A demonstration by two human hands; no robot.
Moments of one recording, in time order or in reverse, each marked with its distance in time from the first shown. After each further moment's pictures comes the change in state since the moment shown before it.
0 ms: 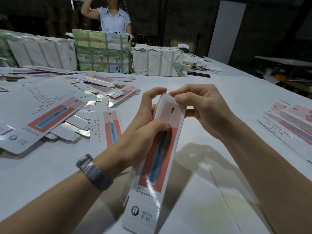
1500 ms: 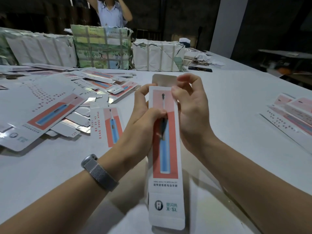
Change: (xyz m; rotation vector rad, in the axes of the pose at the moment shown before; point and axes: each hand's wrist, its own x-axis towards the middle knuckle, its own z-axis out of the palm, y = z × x) left_hand 0.002 -0.004 0.010 -0.137 0.131 -0.023; right_hand -0.011 0.016 0.057 0.220 0.368 -0.101
